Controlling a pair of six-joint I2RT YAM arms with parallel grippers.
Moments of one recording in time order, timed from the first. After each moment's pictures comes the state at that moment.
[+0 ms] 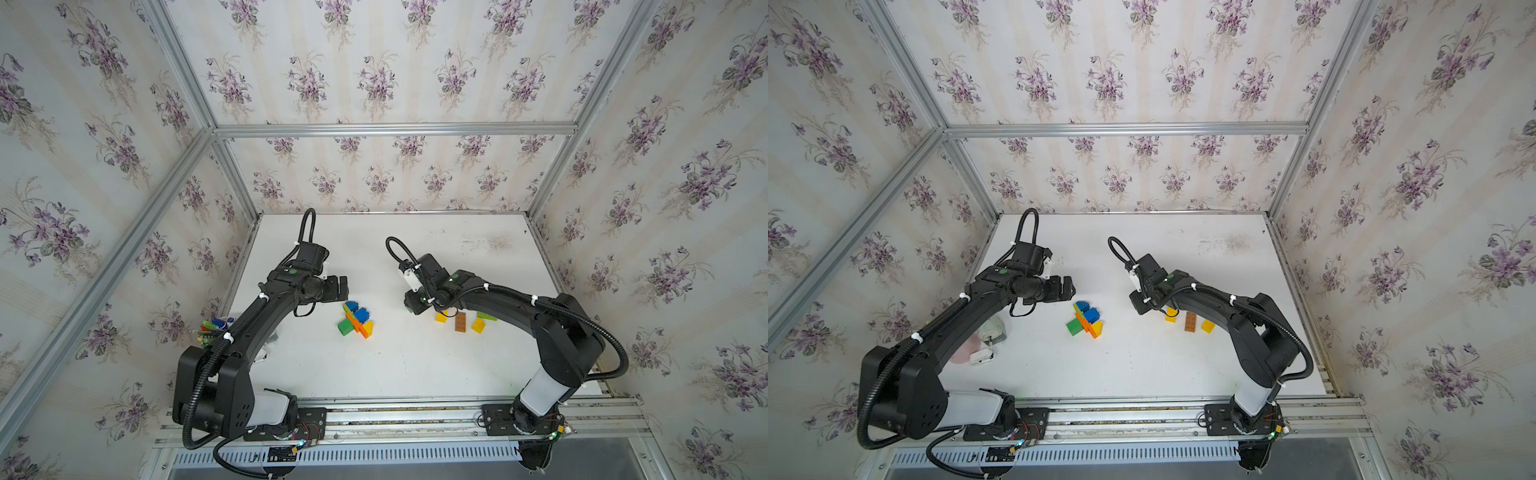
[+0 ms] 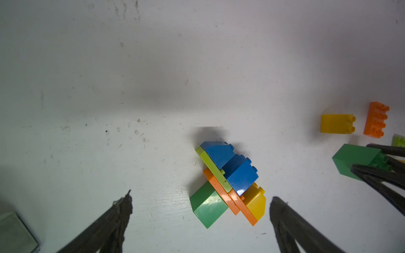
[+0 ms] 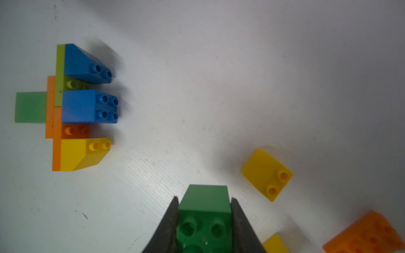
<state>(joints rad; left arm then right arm) -0.21 1.38 1.04 -0.77 0.11 -0.31 0.74 1.72 1.14 -0.49 -0.05 0.09</state>
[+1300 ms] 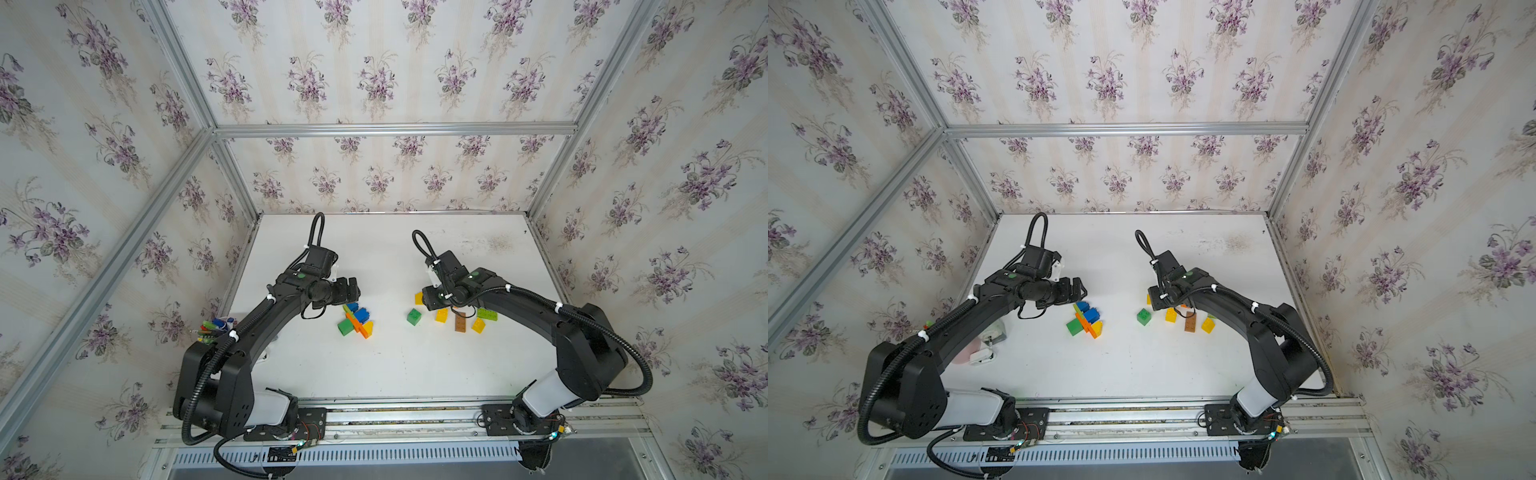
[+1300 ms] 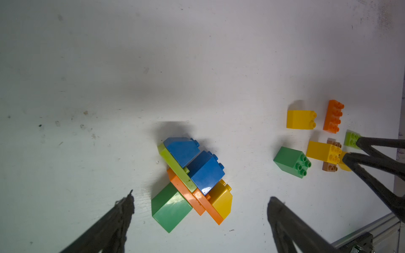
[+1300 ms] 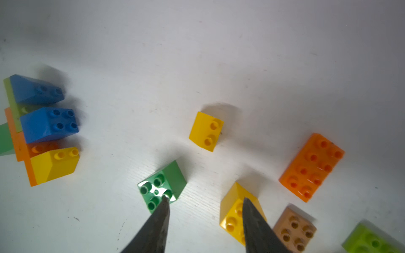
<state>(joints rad) -0.30 1.40 1.01 -0.68 0.20 -0.44 0.59 1.57 1.06 -0.60 0.01 0.31</state>
